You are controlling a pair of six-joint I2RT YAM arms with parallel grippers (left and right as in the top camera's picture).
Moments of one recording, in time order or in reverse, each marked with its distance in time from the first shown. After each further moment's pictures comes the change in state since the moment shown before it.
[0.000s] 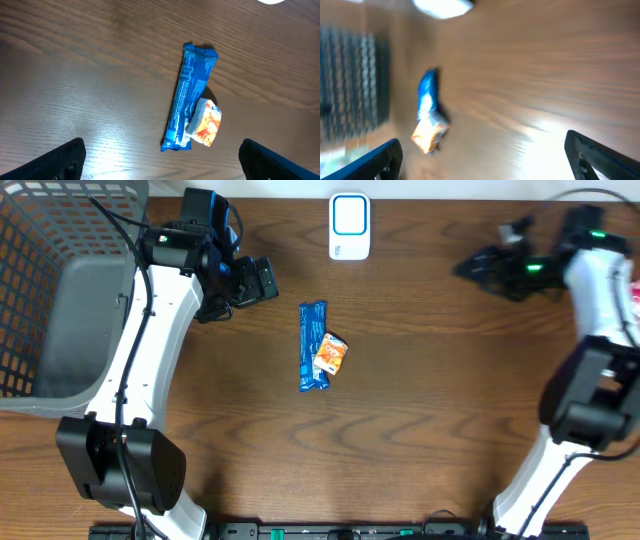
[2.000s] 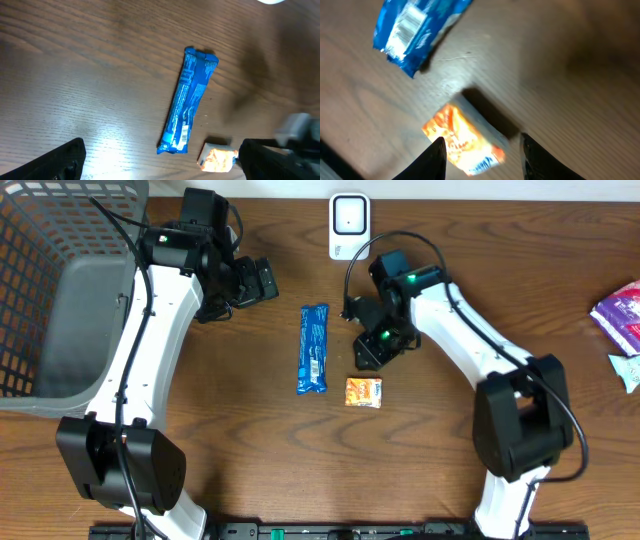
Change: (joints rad) left arm 0.000 0.000 0.000 0.000 0.000 0.000; right arm 0.584 -0.141 -0.290 -0.022 0.481 -0.196
